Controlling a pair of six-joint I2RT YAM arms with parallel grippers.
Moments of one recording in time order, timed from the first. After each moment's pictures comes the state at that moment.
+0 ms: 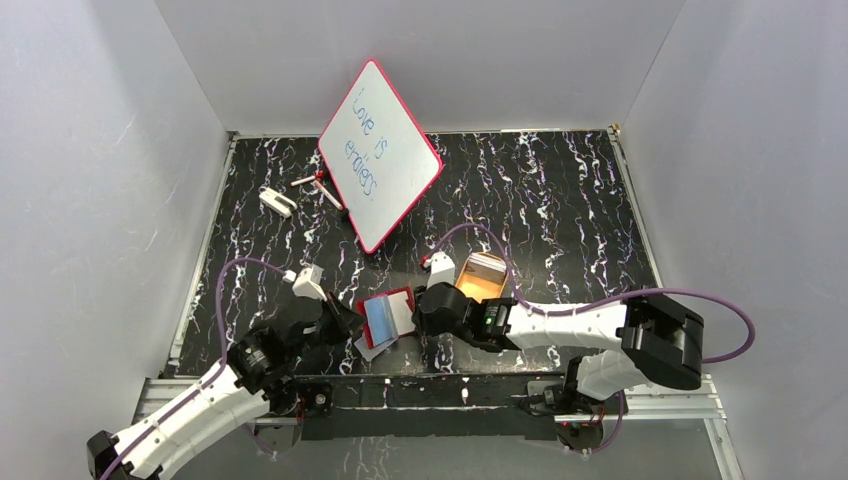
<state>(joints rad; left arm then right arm) -0.82 0.38 0.29 -0.49 -0.17 -1.01 1.28 1.39 0.70 -0.03 0.36 0.73</state>
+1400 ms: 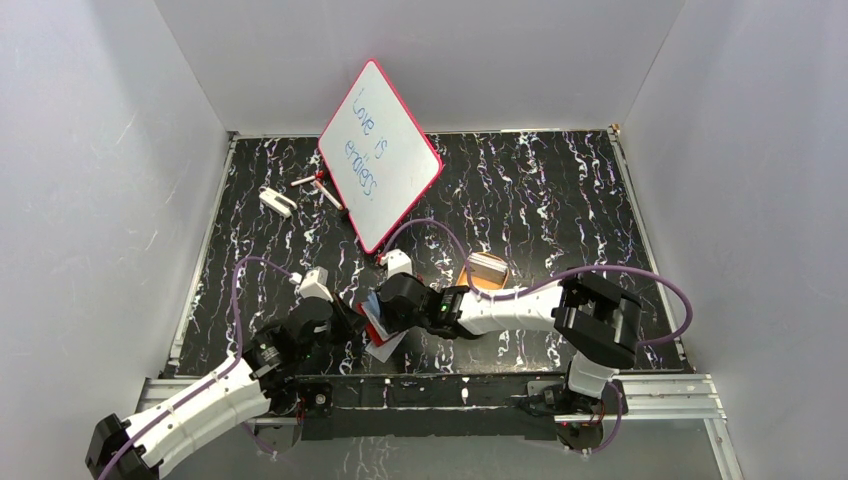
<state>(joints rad) -0.82 0.51 0.20 -0.33 -0.22 -1.01 1.26 1.69 0.96 -0.04 0.23 0.65</state>
